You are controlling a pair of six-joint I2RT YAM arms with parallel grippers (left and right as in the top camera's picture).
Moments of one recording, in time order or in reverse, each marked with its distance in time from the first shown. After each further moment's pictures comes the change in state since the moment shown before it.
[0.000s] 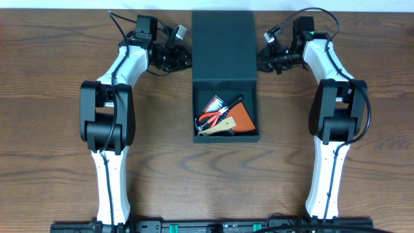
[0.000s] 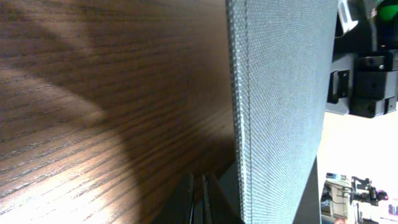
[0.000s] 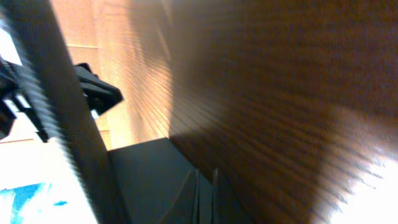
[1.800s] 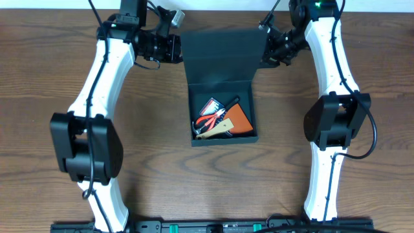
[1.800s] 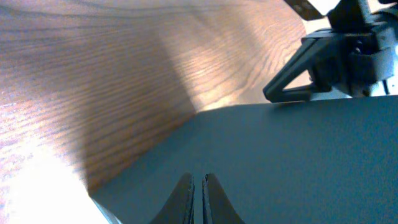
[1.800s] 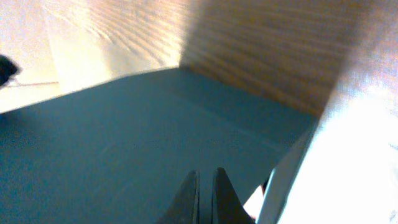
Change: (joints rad) left arm -0.010 -0.351 0.006 -0.347 -0.087 0.195; right arm 0.084 -0.091 0.387 -0.686 0.283 -0.224
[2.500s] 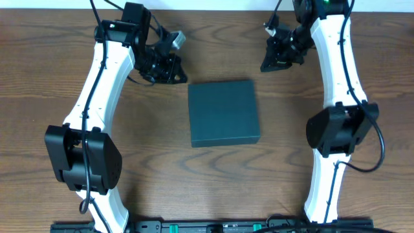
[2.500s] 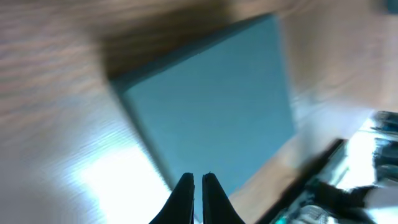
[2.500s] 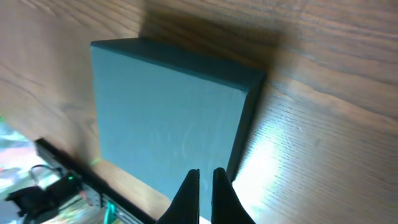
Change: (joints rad) left arm -0.029 -0.061 0.002 -0.387 -0.244 0.093; right arm 0.035 -0.124 0.024 -0.099 0.267 -0.017
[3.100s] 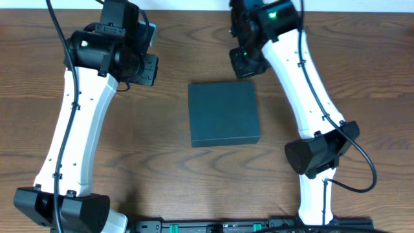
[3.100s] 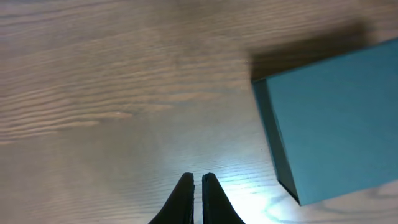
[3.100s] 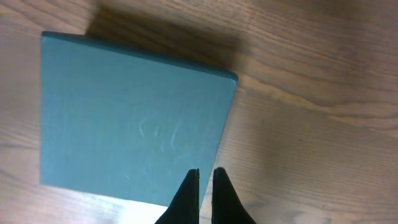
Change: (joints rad) left arm -0.042 -0.278 0.008 -0.035 -0.592 -0.061; right arm 0.326 -0.118 -0.048 0.055 0.537 0.251
